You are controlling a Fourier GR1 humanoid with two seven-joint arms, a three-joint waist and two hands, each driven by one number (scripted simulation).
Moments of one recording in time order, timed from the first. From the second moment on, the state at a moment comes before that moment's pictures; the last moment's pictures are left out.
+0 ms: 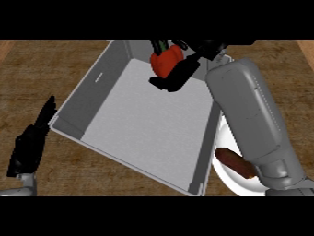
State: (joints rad) left arm -0.02 0.18 0.08 -1.55 -0.20 0.01 0.09; right arm -1.03 -0.04 -0.01 -1.08 0.65 0.39 -0.12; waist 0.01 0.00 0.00
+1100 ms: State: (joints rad) left arm -0.06 0.15 0.05 -1.54 -0.23 0.00 0.10; right arm -1.18 0.00 0.39 -0.54 0.27 -0.03 -0.09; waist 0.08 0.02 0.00
